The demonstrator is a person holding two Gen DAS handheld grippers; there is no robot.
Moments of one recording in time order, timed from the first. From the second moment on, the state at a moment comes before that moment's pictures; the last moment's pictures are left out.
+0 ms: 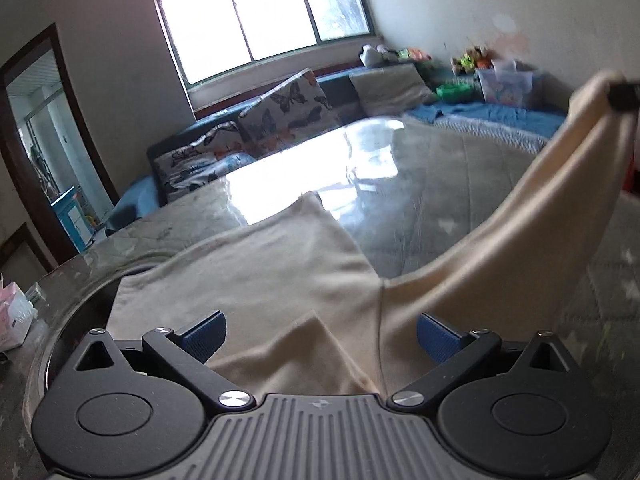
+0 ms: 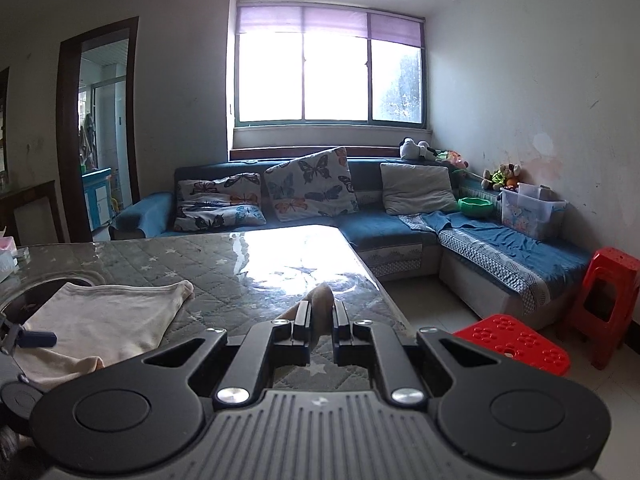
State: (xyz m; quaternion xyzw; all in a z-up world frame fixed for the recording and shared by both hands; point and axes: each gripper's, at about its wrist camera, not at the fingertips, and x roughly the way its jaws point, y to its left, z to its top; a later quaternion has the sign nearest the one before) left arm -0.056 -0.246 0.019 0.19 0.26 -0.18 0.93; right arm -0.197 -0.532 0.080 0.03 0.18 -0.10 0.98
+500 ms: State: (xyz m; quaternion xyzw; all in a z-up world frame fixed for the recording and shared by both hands) left arm -0.031 -0.268 0.010 0.18 0.31 -0.16 0.92; right arm -0.188 -0.528 0.079 0.03 0.19 -0.09 0.98
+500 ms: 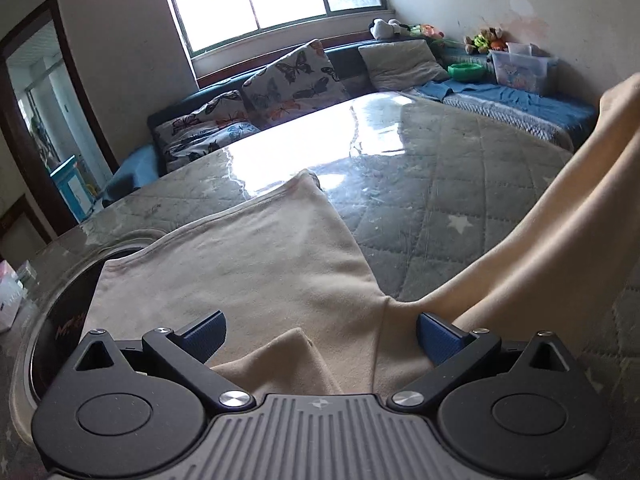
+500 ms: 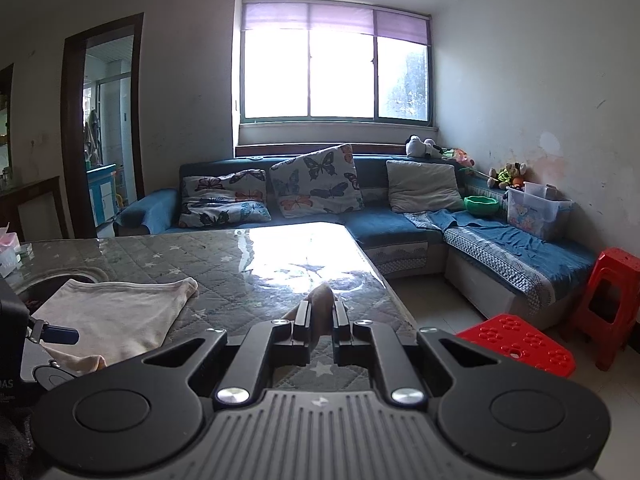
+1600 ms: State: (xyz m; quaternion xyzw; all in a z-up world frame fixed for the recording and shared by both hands) left arm -0.028 -0.105 0.043 0.05 0.30 -0.06 0.95; right arm -0.150 -0.388 0.131 -0.08 0.17 0.07 0.98
